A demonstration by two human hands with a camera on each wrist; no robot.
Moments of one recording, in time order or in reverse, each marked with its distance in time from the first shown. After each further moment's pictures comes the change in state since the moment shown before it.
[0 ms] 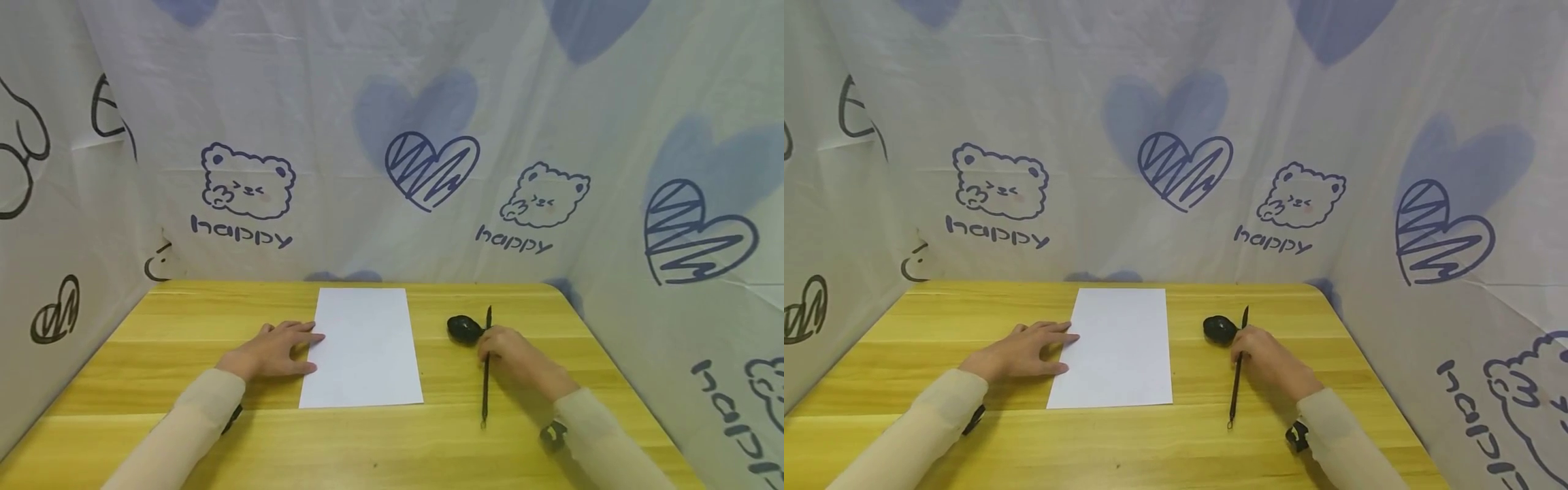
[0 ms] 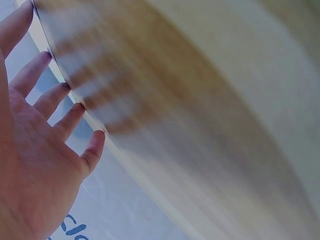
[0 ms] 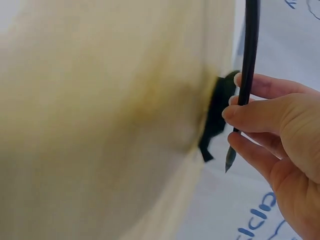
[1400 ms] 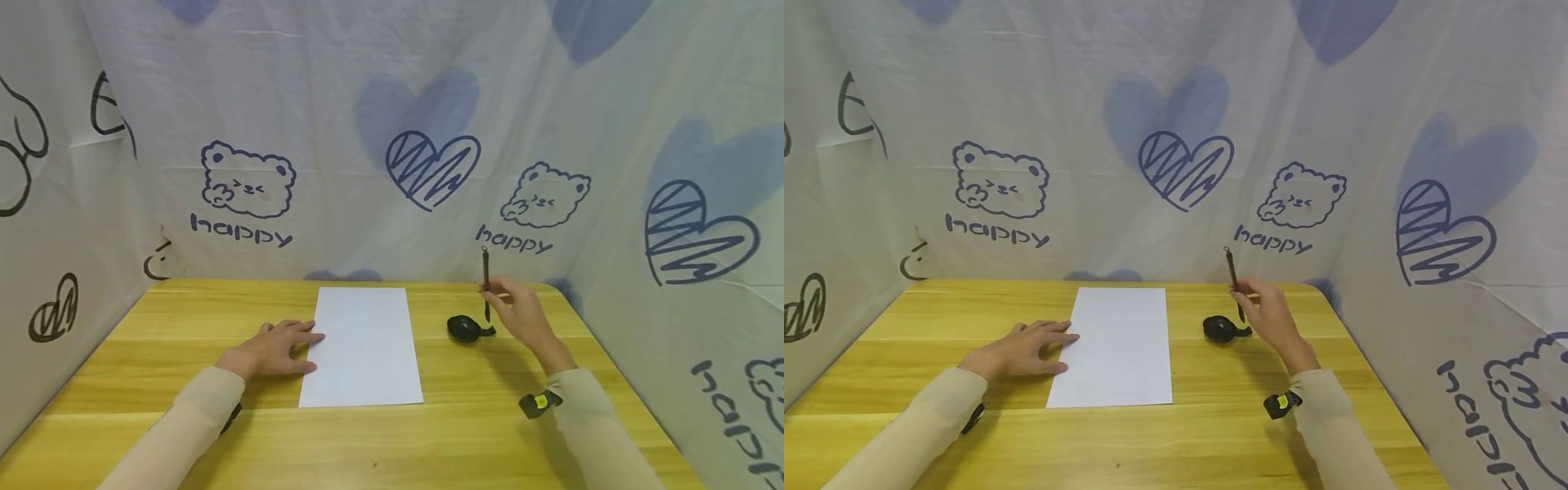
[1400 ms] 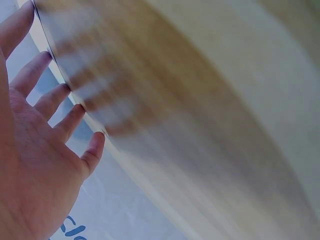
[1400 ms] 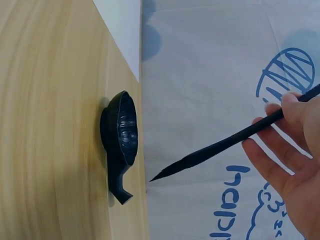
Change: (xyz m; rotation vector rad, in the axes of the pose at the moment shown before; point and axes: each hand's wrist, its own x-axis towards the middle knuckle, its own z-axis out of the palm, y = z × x) left_hand -0.001 0.001 -0.002 0.001 -0.005 0.032; right_hand 0.047 -0.012 -0.047 0.254 0.417 0.439
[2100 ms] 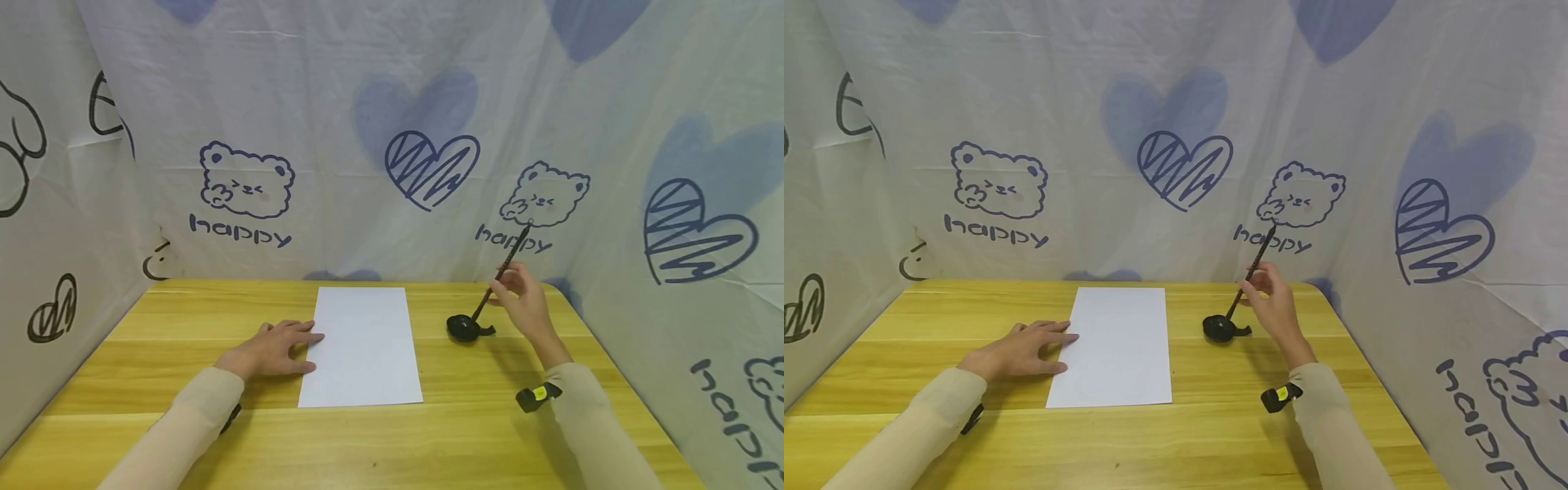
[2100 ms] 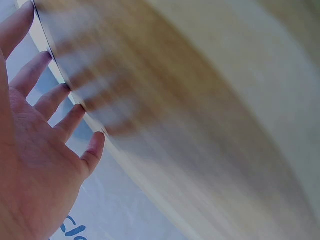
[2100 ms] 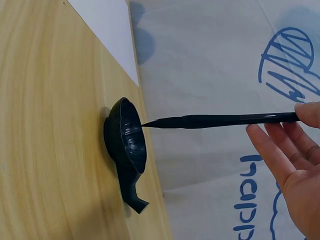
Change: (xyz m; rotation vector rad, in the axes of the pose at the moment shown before) left_hand 0.001 -0.002 0.002 0.008 0.012 0.005; right_hand 0.007 0.014 0.001 0.445 0.101 0.201
